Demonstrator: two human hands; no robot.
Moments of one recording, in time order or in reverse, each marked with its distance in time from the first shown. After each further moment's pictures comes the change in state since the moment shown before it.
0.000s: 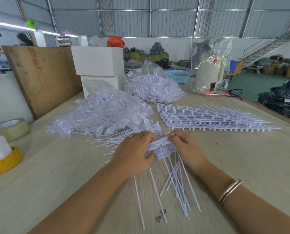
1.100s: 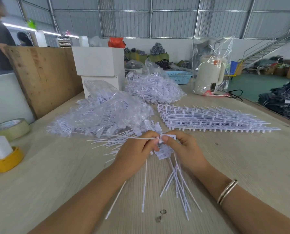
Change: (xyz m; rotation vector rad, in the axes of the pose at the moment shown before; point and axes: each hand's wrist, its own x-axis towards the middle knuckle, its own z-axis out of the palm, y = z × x) left_hand 0.005 -0.001 0.004 -0.459 0.057 -0.051; right_hand -0.004 -0.006 0.005 0.265 -0.016 -0.199
